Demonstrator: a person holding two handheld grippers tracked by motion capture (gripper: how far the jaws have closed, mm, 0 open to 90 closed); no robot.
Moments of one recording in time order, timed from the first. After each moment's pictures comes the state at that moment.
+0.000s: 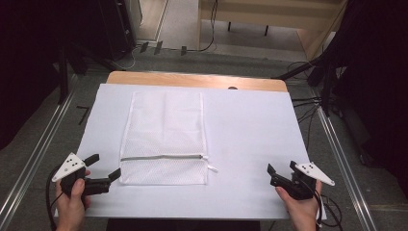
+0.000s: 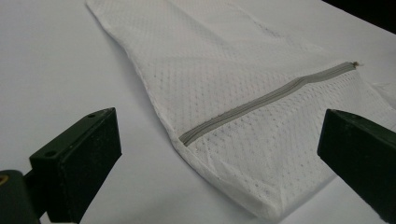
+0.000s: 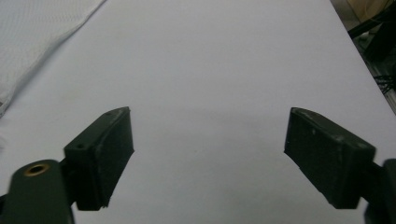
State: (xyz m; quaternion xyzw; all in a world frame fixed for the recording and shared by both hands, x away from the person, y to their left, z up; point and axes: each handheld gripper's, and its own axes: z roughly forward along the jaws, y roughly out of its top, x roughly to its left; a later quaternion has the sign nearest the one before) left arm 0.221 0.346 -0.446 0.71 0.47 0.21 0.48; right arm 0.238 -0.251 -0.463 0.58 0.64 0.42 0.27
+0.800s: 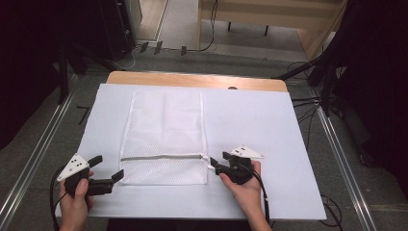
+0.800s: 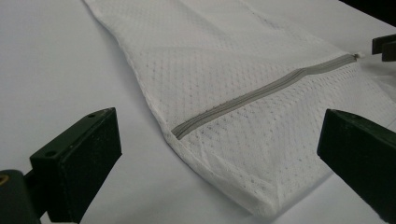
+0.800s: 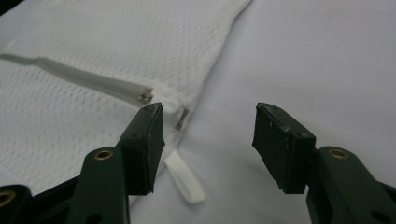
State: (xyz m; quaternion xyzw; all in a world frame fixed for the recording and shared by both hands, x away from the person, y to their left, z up) left arm 0.222 0.340 -0.452 0.72 0.48 0.20 0.47; right arm 0.286 -0.104 -0.473 0.49 0.73 0.45 0.13
